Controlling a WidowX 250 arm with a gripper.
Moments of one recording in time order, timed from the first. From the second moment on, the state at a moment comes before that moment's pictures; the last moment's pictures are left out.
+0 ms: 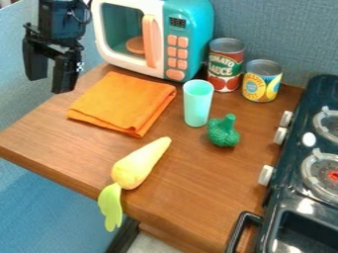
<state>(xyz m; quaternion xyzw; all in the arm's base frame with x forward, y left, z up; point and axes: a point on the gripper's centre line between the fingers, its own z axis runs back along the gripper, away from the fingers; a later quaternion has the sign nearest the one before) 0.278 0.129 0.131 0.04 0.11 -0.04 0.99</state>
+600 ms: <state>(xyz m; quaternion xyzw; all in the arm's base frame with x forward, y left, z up) 0.330 0.117 0.094 0.05 0.09 -0.04 0.99</state>
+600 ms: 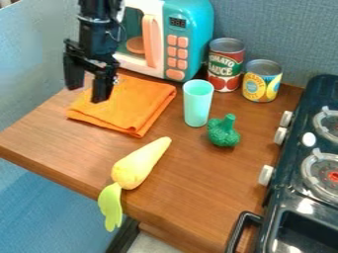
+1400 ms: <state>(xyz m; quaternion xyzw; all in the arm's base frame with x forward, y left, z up) 0.409 0.140 0.068 0.00 -0.11 0.03 0.99</state>
